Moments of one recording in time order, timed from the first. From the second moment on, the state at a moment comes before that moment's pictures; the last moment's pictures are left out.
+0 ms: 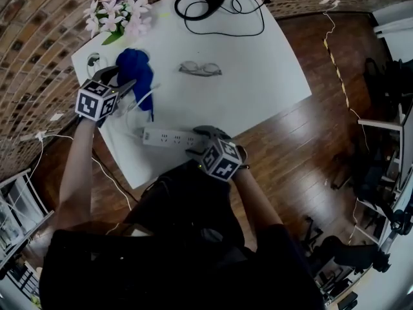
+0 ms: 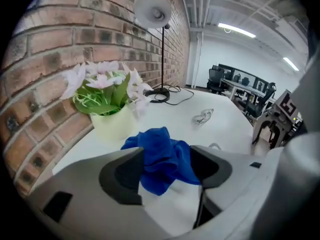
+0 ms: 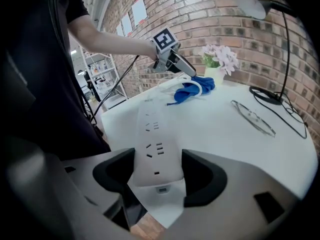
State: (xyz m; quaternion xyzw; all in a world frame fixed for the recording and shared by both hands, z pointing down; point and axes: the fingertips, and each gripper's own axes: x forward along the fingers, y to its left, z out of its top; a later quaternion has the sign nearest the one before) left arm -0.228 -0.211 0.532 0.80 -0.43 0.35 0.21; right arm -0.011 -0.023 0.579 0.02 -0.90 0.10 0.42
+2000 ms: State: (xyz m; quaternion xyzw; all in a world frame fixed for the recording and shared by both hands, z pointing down) left arm -0.257 -0.144 0.457 0.77 -0.57 0.21 0.20; right arm -0.013 -0.039 0.584 0.04 -0.93 0.04 0.35
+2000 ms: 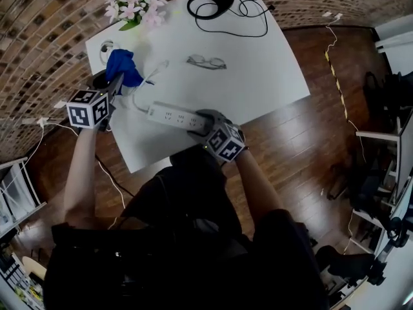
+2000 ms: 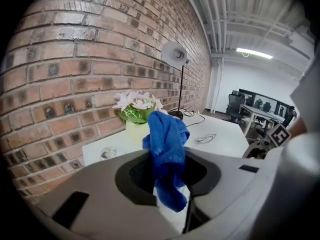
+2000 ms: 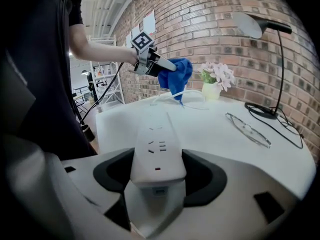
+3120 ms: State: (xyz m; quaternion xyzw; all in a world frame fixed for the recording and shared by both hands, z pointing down) left arm -0.162 -0.065 0.505 0.81 -0.46 0.34 0.16; right arm -0.018 -0.037 0.583 0.05 -0.93 0.06 0.36
